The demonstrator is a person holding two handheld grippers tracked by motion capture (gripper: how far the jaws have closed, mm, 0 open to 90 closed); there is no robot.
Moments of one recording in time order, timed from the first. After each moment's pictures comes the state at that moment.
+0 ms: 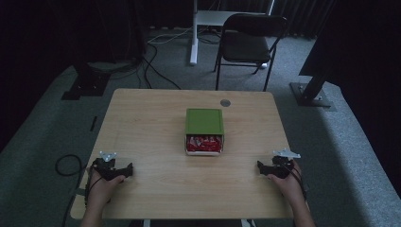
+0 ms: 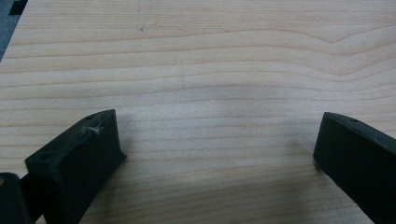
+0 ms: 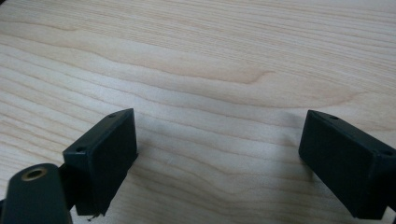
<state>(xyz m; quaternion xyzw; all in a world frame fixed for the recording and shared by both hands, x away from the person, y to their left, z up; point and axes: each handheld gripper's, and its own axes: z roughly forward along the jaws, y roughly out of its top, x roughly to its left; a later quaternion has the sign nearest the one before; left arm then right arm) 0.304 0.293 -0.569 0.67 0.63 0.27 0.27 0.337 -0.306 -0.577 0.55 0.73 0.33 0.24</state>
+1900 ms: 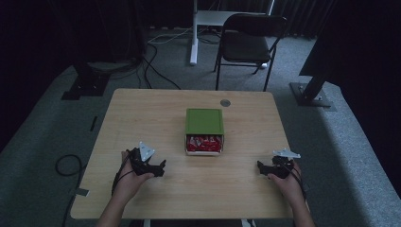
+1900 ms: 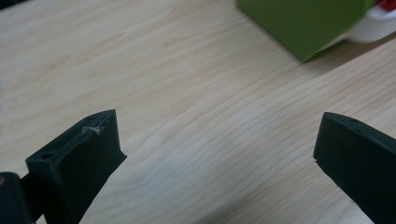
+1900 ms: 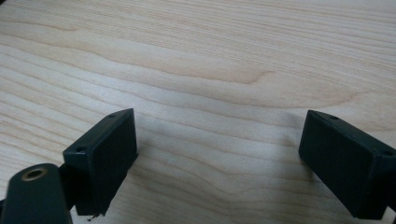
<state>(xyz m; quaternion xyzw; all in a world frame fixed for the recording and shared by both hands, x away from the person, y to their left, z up) 0.309 0.180 -0.519 0.79 0.43 0.30 0.33 0.337 -0.306 -0.577 0.55 0.73 0.33 0.24</state>
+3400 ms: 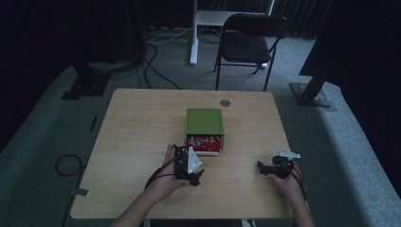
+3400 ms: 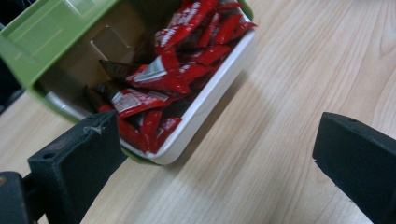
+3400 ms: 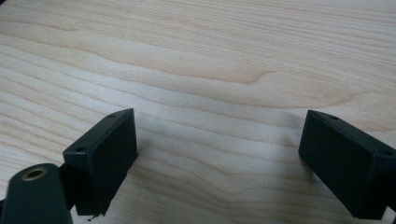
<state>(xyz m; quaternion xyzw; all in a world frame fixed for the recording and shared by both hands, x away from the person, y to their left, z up) 0.299 0.062 -0.508 0.87 0.20 0.31 0.32 0.337 -0.306 -0.577 0.55 0.73 0.33 0.24</state>
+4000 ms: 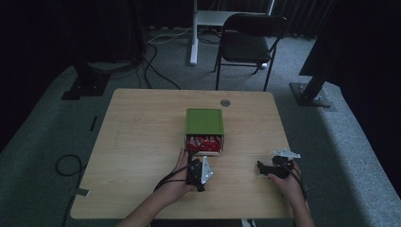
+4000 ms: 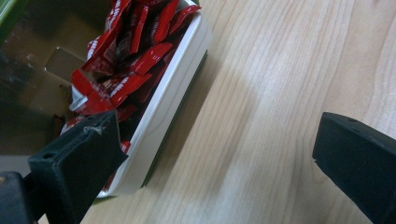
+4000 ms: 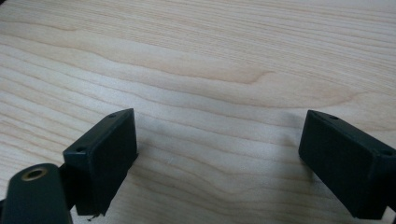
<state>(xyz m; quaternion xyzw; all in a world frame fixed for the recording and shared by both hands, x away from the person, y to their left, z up) 0.297 0.033 -0.532 0.90 0.12 0.34 0.26 0.337 -0.306 -0.577 0.55 0.73 0.33 0.24</state>
